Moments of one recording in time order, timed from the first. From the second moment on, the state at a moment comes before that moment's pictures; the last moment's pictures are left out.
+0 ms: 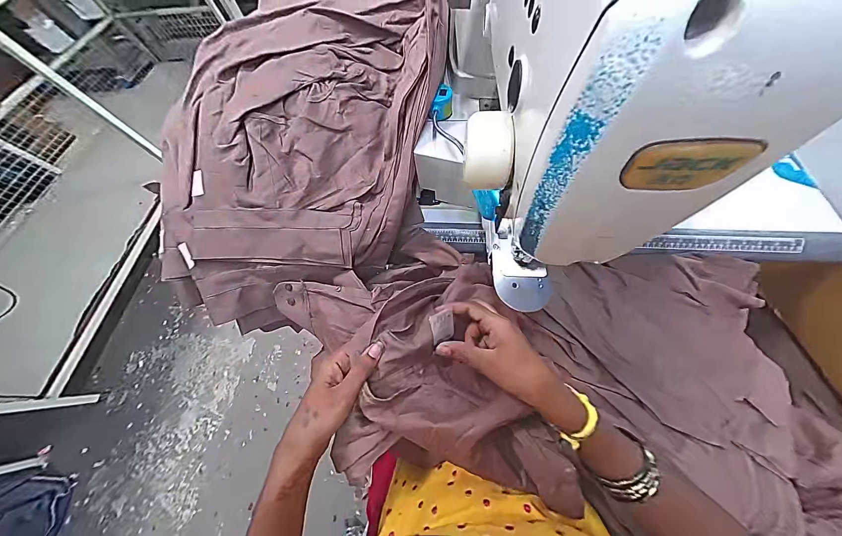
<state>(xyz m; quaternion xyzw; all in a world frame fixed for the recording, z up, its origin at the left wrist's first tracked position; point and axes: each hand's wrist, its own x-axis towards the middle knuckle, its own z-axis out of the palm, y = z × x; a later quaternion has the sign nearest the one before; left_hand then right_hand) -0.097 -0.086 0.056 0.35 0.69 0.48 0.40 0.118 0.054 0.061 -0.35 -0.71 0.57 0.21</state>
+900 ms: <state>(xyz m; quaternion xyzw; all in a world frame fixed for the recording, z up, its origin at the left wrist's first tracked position) -0.044 0.068 0.096 0.58 0.61 0.36 0.41 0.163 0.127 0.095 -0.40 -0.71 0.42 0.40</state>
